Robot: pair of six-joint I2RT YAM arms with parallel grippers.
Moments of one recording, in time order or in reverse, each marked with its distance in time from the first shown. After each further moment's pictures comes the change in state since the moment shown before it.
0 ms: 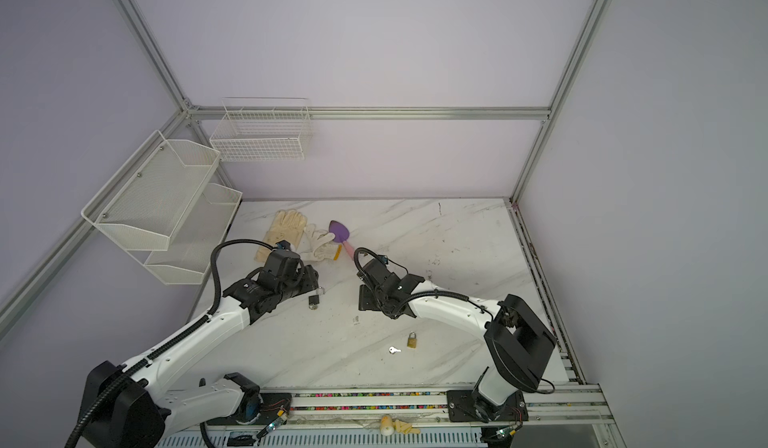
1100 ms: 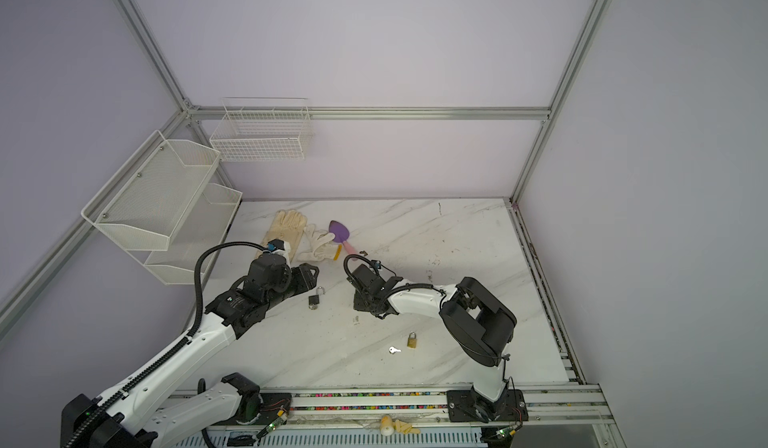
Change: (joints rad) left arm 0.000 -0.124 -0.047 0.070 0.077 -0.011; right arm 0.006 0.245 0.070 0.127 0.045 0.042
